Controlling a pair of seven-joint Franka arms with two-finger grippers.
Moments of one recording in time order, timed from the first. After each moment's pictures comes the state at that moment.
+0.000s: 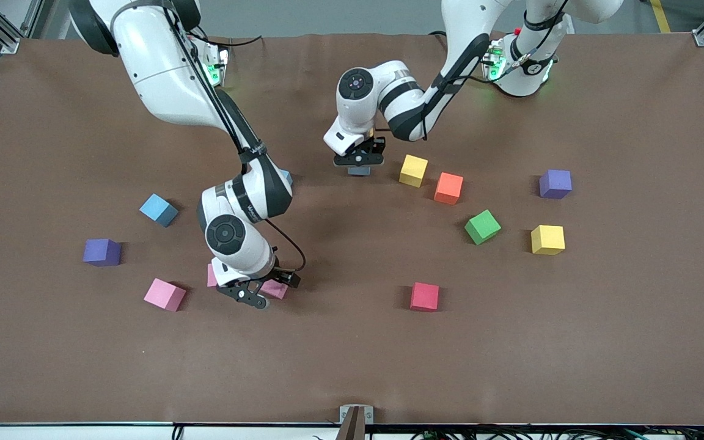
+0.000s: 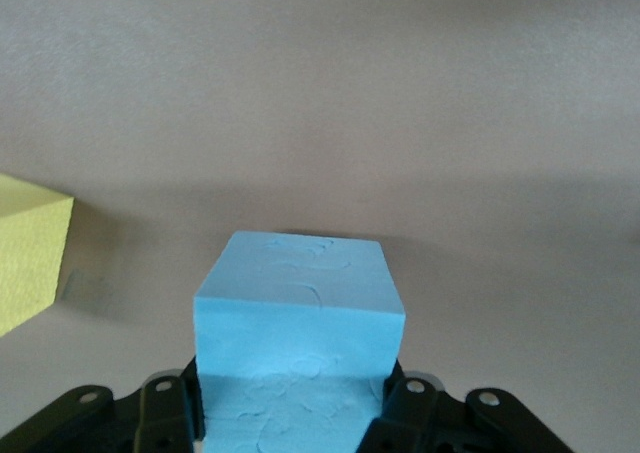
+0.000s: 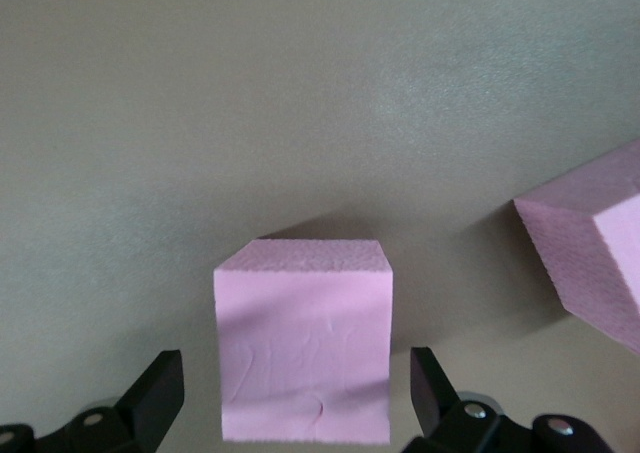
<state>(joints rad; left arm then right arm) -0.68 0.52 -0.35 -1.98 0.15 2.43 -1.09 0.53 0.81 -0.11 -1.45 0.14 2.29 0.76</state>
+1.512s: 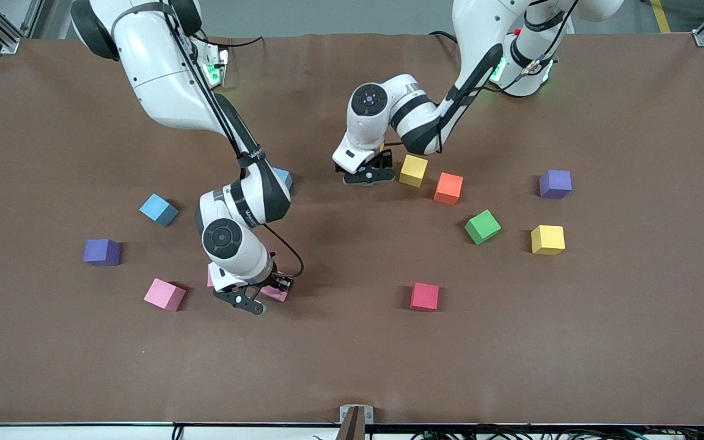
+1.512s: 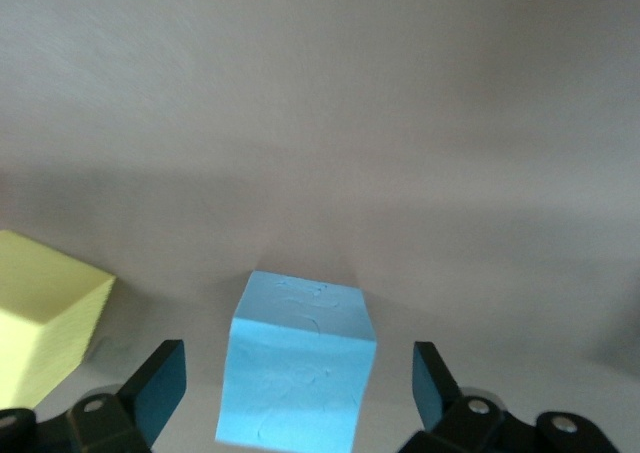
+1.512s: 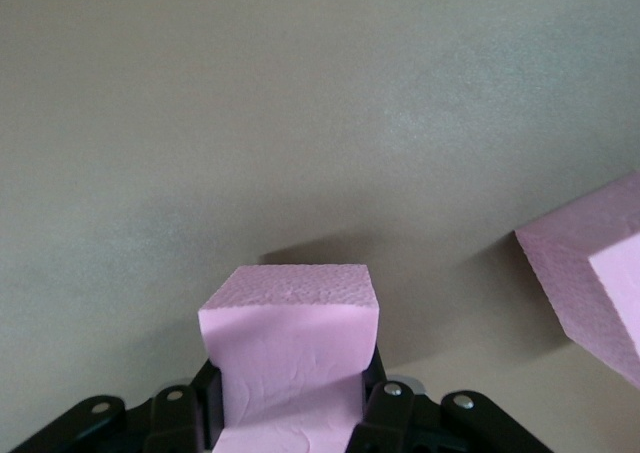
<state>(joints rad) -0.60 0.48 -0.35 -1.95 0.15 2.42 -1.16 0.52 0.82 -0.11 -1.40 0.14 2.26 0.76</state>
